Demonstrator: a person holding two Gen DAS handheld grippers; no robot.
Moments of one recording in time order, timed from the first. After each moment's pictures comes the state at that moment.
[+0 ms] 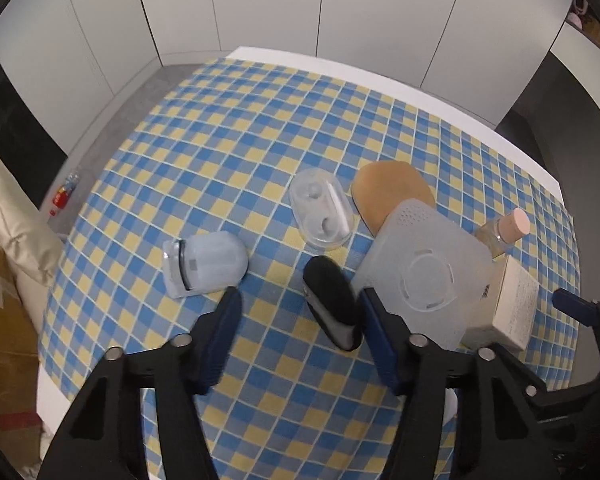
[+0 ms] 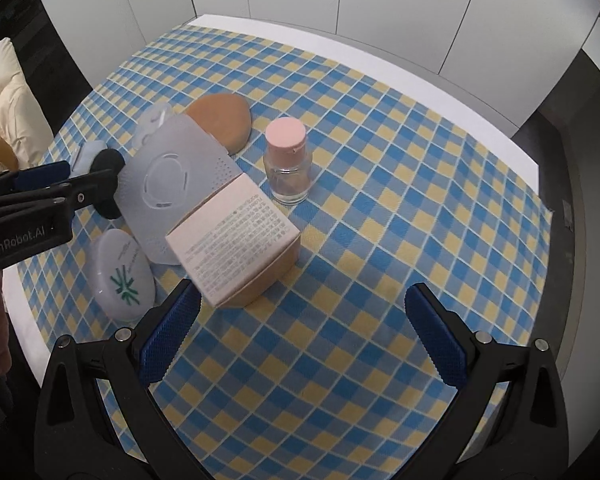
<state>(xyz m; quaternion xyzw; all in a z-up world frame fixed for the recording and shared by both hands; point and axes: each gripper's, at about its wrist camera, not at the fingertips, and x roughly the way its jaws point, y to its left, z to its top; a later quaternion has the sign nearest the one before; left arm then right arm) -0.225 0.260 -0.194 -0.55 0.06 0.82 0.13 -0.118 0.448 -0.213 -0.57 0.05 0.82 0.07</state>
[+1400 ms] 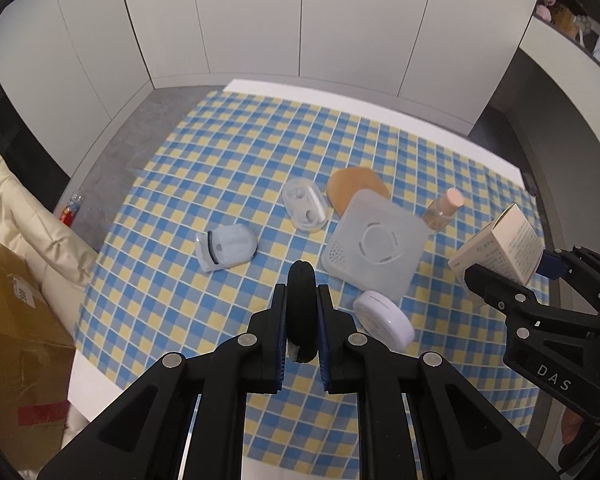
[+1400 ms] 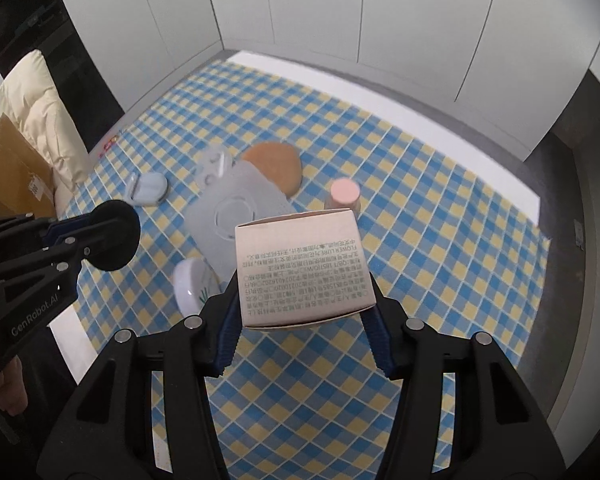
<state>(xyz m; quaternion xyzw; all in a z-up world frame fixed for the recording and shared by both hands) -0.182 0.249 -0.132 -0.53 0.08 0.83 0.16 -0.107 0.424 -0.144 -0.53 0.06 0.85 0.04</state>
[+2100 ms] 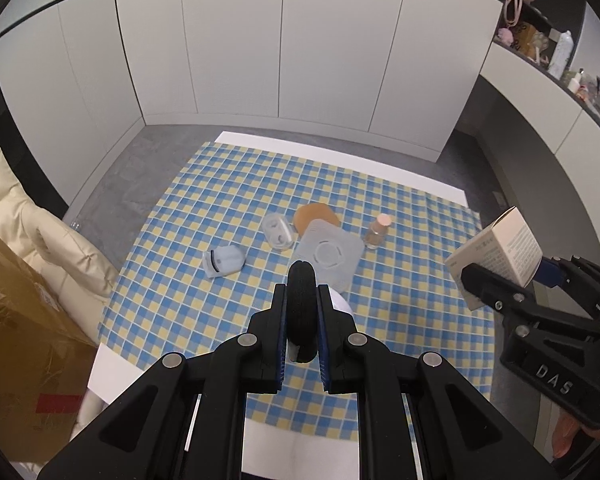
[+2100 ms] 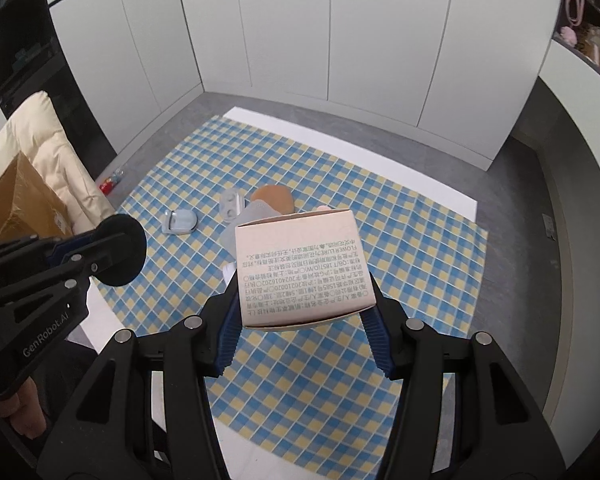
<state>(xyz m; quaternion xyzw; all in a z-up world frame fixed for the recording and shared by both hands) -0.117 0.236 -0.045 -0.47 0.07 0.86 0.20 -0.037 0.399 -0.042 -0.47 0.07 0.87 0.10</state>
